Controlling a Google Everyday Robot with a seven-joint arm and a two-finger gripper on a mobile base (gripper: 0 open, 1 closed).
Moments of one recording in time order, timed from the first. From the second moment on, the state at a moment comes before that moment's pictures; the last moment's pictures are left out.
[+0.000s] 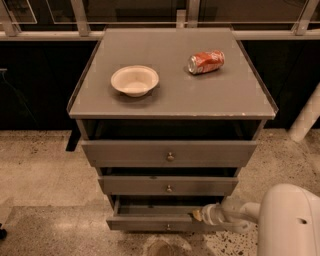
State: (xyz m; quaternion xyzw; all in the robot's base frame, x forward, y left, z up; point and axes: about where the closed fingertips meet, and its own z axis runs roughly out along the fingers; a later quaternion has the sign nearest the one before) arm 0.563 -0.207 0.191 -0.15 0.94 0.18 0.24
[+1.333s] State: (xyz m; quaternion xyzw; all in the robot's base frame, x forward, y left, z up) arm 0.545 -0.214 0.178 -0.13 0.95 0.21 0.21
